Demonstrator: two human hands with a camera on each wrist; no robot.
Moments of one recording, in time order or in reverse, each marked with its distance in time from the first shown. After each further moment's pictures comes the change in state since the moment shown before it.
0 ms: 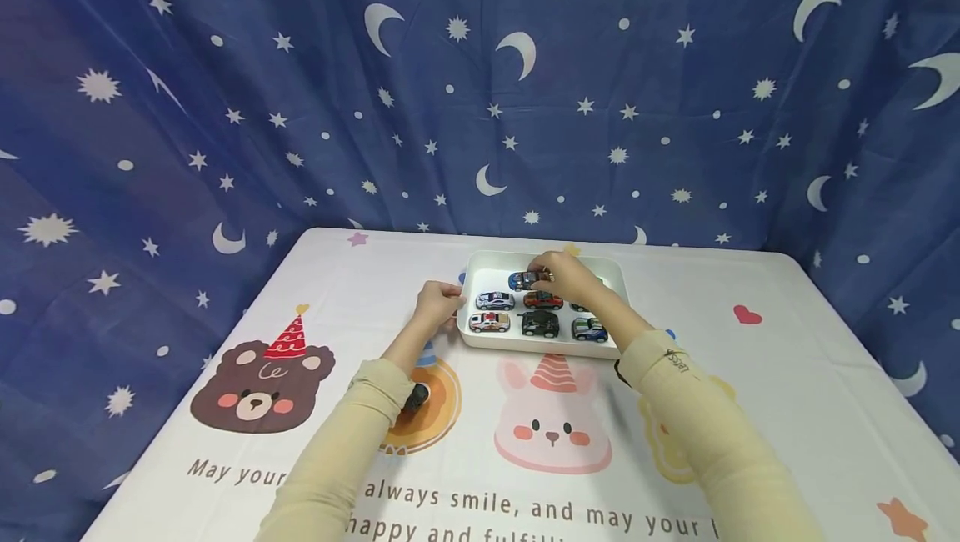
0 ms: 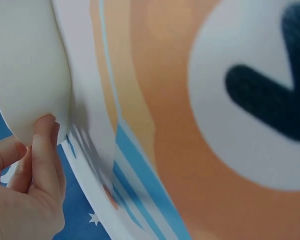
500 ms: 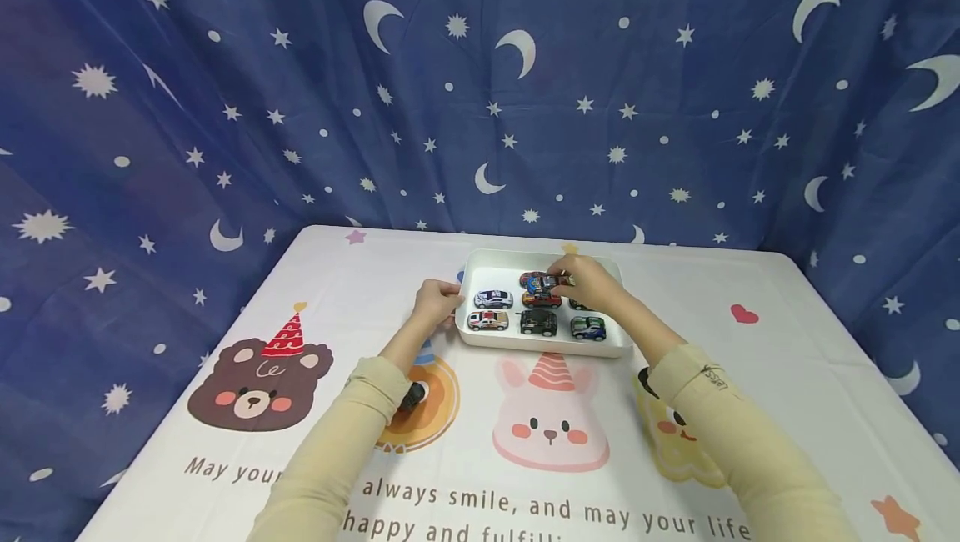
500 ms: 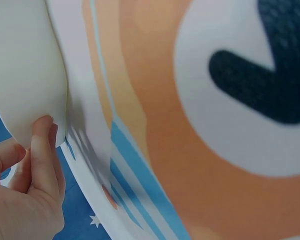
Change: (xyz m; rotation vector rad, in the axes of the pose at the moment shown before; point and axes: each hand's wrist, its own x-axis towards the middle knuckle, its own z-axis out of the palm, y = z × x) left_hand 0.000 0.000 -0.001 0.018 -0.005 0.031; right_hand -0.030 0.011 -0.012 0.002 0.058 -0.002
